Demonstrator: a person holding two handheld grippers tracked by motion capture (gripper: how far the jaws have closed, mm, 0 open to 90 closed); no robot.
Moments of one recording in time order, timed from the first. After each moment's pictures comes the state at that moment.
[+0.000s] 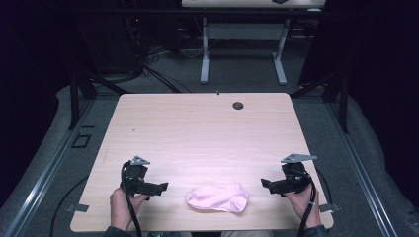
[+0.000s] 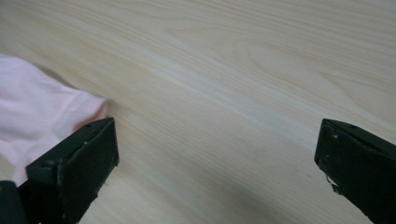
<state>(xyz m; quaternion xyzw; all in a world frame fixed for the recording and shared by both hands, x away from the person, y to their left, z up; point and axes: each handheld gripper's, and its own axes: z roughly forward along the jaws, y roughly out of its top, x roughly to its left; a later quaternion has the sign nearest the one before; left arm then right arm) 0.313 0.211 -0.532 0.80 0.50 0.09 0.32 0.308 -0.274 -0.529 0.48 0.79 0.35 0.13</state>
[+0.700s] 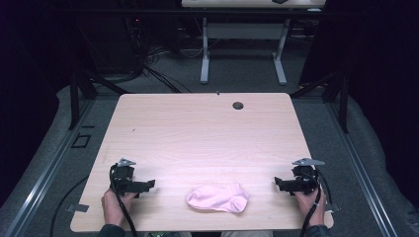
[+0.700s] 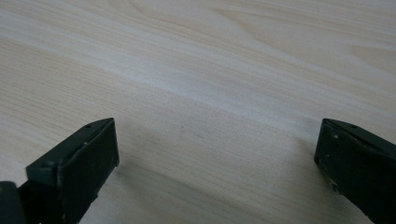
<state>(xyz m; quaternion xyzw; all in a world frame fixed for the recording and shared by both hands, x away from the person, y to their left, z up) 0.332 0.253 -0.577 0.77 0.54 0.11 0.32 0.323 -0.318 -0.584 0.54 0.76 0.31 0.19</state>
